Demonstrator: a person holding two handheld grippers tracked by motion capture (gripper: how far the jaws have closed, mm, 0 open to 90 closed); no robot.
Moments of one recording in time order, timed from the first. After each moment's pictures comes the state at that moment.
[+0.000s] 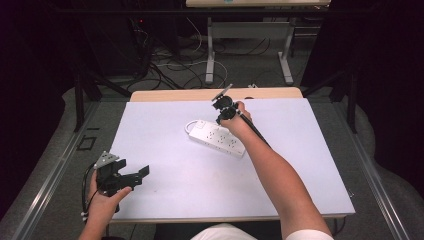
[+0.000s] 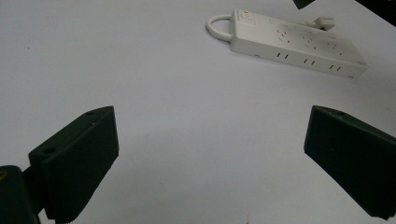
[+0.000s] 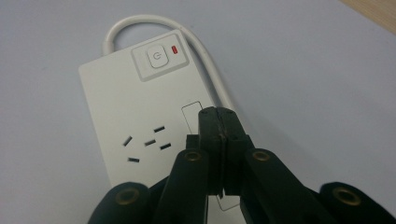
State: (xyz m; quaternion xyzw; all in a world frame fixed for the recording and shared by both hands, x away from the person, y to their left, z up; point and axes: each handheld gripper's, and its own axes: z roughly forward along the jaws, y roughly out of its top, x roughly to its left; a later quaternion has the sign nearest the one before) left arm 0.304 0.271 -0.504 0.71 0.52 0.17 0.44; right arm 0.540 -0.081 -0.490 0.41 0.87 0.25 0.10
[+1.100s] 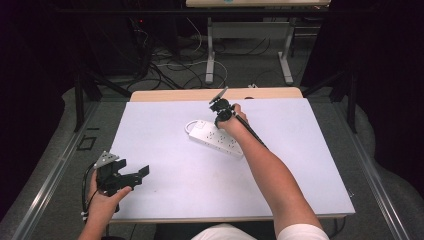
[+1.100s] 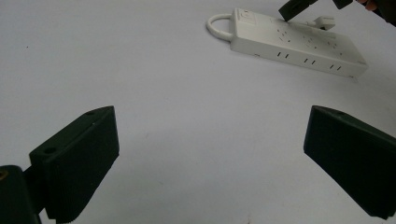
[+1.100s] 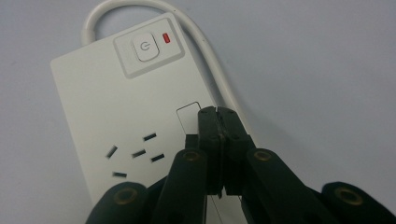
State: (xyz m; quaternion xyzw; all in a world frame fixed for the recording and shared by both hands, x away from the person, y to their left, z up) left arm 0.305 0.272 -0.505 0.71 0.52 0.17 0.44; right arm 0.552 -0.071 -0.512 0.41 0.87 0.24 0.09
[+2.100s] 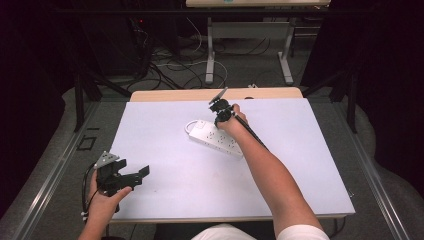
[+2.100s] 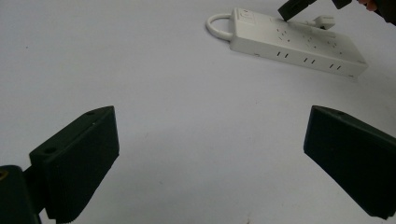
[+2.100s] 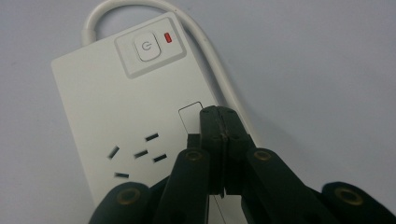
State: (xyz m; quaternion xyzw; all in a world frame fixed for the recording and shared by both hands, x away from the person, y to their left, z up) left arm 0.304 0.272 -0.505 0.71 0.52 0.17 0.43; right arm 0.551 -0.069 -0.513 0.42 0.87 0.24 0.10
